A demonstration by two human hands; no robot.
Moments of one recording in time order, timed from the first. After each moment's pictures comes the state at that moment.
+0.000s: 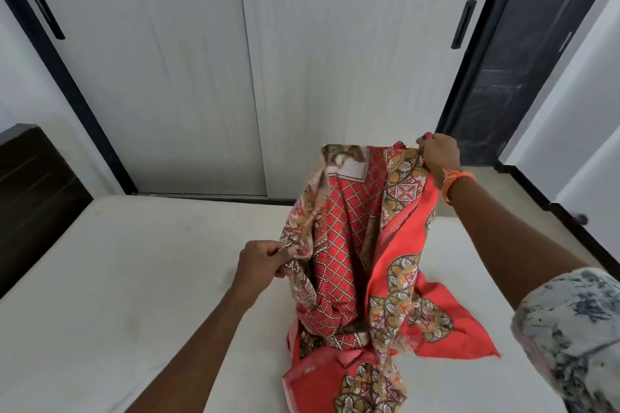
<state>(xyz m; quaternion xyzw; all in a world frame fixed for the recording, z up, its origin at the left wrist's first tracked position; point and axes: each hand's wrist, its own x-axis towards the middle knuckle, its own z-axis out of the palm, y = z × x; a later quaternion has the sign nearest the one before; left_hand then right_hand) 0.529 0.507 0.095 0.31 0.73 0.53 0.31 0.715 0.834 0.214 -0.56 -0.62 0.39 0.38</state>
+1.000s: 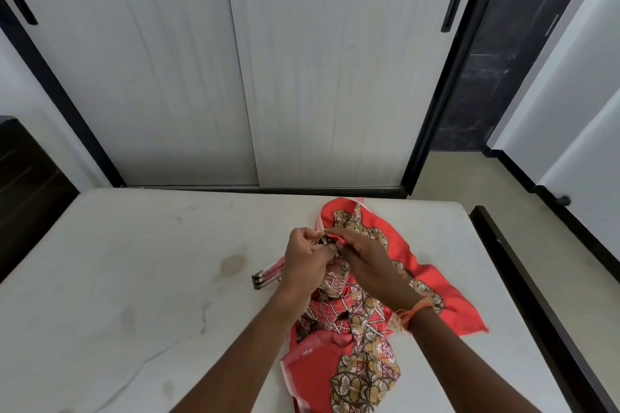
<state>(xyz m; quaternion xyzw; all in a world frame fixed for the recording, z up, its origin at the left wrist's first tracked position) 0.626 0.516 0.138 0.21 0.63 0.61 0.43 0.737 0.601 0.124 -0.24 -0.83 0.43 0.26</state>
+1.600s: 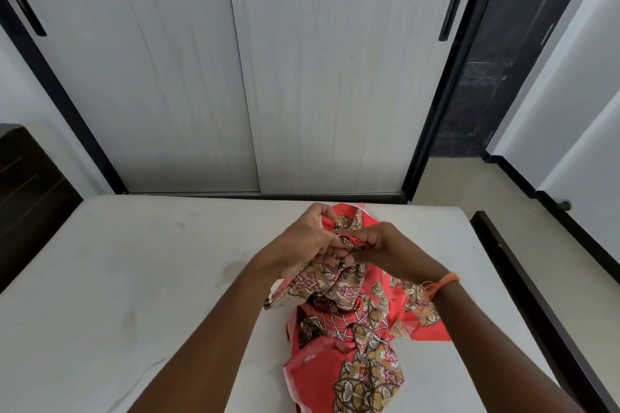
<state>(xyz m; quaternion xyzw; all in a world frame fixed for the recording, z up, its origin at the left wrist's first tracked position) 0.590 0.523 0.190 0.40 0.62 0.42 0.52 0.755 0.635 0.156 -0.16 -0.88 0.42 0.14</state>
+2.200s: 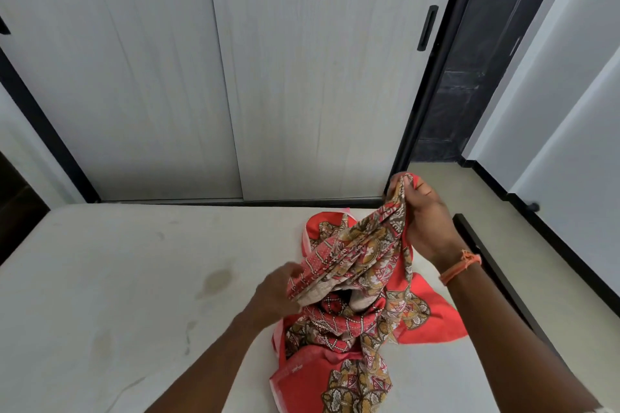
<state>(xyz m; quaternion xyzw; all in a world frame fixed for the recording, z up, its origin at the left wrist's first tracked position) 0.554 0.511 0.033 0.55 0.73 0.24 0.32 0.770 0.658 0.210 -0.23 -0.46 0.75 0.42</state>
